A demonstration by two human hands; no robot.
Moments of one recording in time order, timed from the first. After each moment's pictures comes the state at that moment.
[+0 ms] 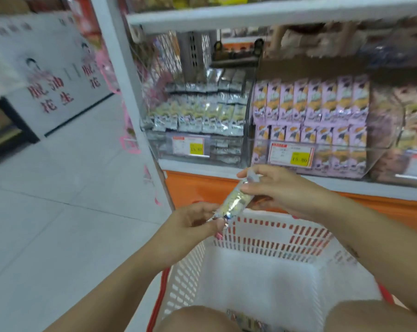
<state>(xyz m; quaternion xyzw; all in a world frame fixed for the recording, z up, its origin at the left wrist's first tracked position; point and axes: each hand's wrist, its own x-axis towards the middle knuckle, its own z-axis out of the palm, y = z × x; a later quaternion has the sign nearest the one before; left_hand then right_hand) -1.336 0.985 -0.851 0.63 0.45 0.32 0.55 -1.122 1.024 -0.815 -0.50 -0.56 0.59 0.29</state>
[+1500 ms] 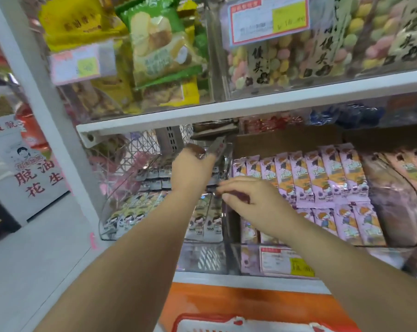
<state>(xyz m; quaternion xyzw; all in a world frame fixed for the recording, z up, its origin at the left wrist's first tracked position) -1.227 1.244 -0.739 0.63 0.63 0.42 0.17 -1.095 1.170 -0.782 -0.48 -0.76 0.15 0.41</state>
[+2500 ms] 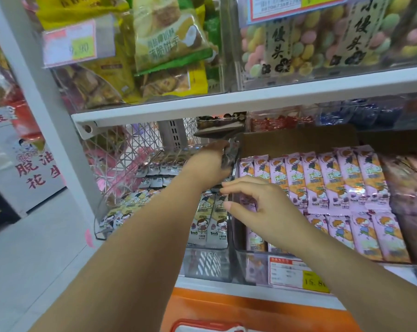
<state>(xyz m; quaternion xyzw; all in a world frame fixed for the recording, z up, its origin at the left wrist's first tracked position) -1.223 1.284 -0.744 0.85 0.51 0.16 -0.02 -1.098 1.171 -0.789 -0.46 -0.76 0.16 0.44</state>
